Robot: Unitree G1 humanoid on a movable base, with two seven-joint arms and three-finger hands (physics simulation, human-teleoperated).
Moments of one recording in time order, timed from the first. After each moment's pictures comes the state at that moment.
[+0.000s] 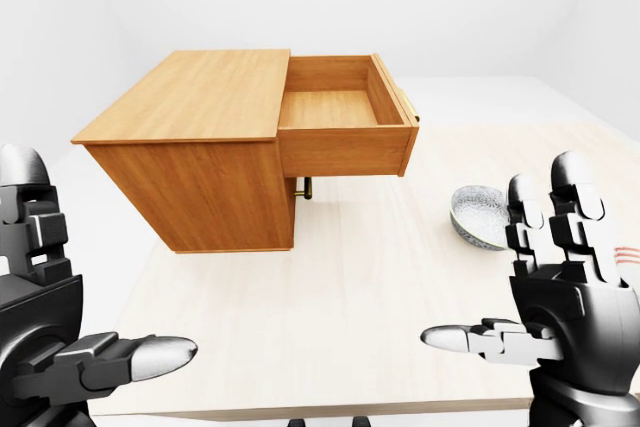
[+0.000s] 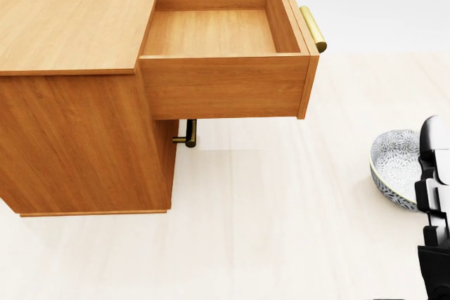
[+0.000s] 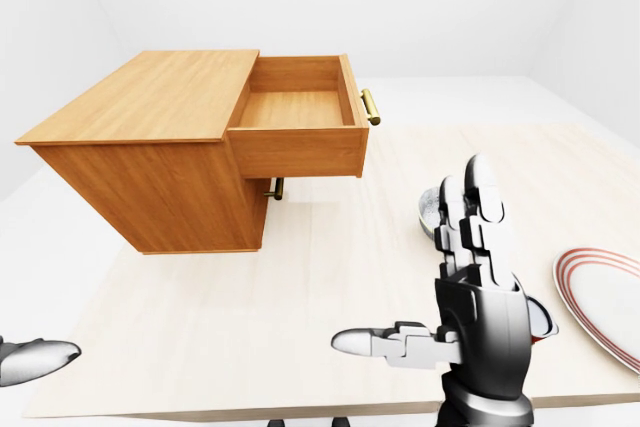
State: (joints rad) left arm 0.25 -0.07 0.54 -1.04 -0.48 0.09 -0.24; right arm 0.47 0.02 -0.02 -1.05 0.00 0.09 0.06
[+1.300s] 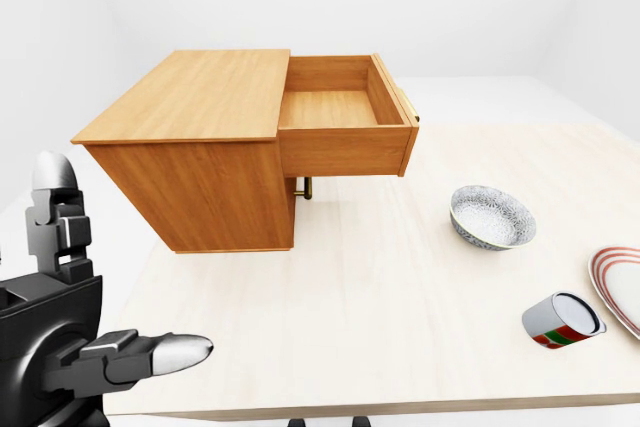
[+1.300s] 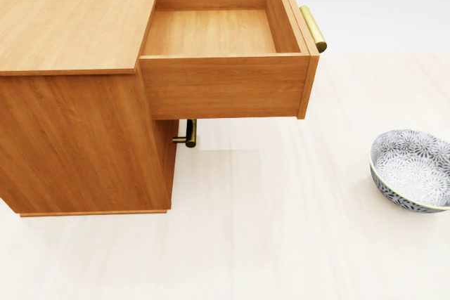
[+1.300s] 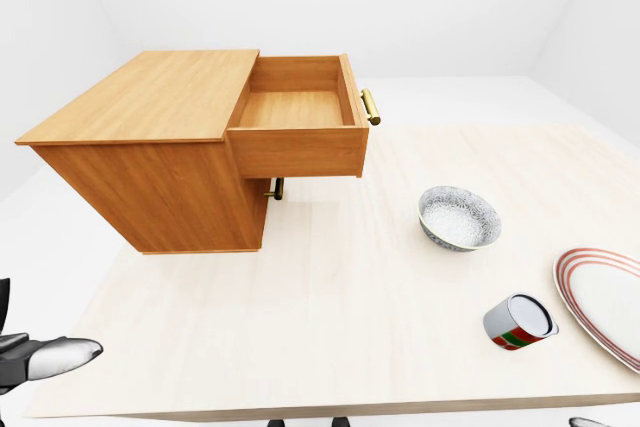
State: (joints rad) left arm 0.28 -0.09 0.48 -1.04 -0.41 0.09 -0.26; right arm 0.36 -0.01 -1.35 -0.68 0.00 0.09 0.70
